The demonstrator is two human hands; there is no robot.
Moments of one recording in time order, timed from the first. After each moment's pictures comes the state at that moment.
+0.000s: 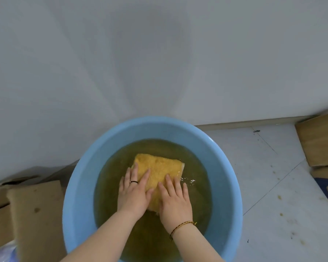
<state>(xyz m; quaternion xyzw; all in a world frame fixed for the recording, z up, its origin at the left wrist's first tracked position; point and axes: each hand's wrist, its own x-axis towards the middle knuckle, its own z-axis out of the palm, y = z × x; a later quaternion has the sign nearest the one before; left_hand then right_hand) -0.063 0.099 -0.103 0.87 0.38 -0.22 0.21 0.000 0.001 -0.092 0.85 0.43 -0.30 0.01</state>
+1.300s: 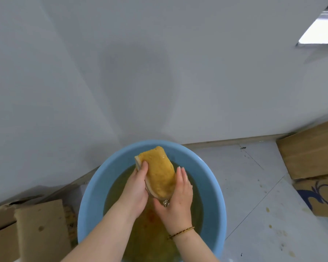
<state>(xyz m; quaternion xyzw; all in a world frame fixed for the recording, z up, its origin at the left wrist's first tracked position) -0.026 0.114 0.026 0.35 0.43 0.10 0.83 -0.002 0.014 -0.013 0.89 0.25 -0.10 -0.36</state>
